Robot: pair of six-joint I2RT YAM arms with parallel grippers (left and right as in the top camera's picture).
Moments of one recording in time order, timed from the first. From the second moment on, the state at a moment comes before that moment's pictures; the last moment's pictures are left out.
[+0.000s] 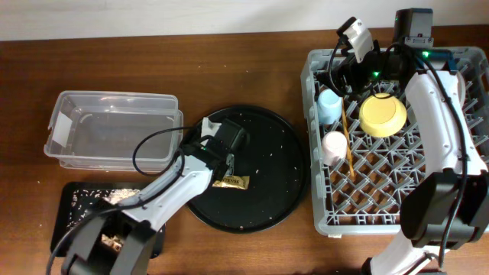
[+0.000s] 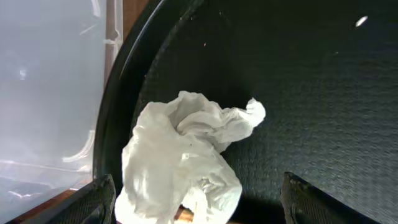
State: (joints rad) left arm -0.58 1.70 1.02 -0.59 -0.44 -0.43; right arm -0.10 1.87 1.74 -0.82 -0.68 -0.65
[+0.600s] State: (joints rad) left arm -0.50 1.52 1.25 -0.74 -0.48 -0.42; right arm -0.10 1.87 1.74 -0.82 -0.68 -0.65
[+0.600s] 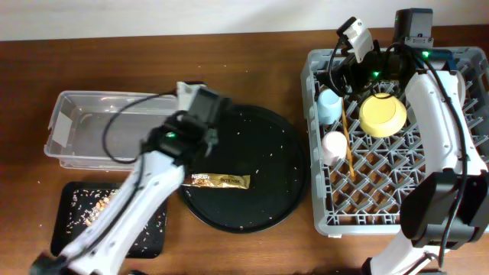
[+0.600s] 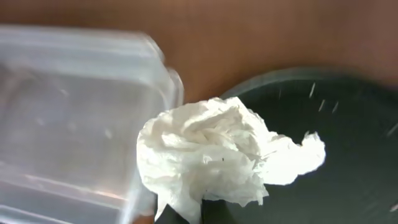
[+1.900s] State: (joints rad) left arm -0.58 1.50 0.79 -0.49 -0.16 -1.23; right arm -0.10 1.87 1.74 -0.82 -0.68 -0.65
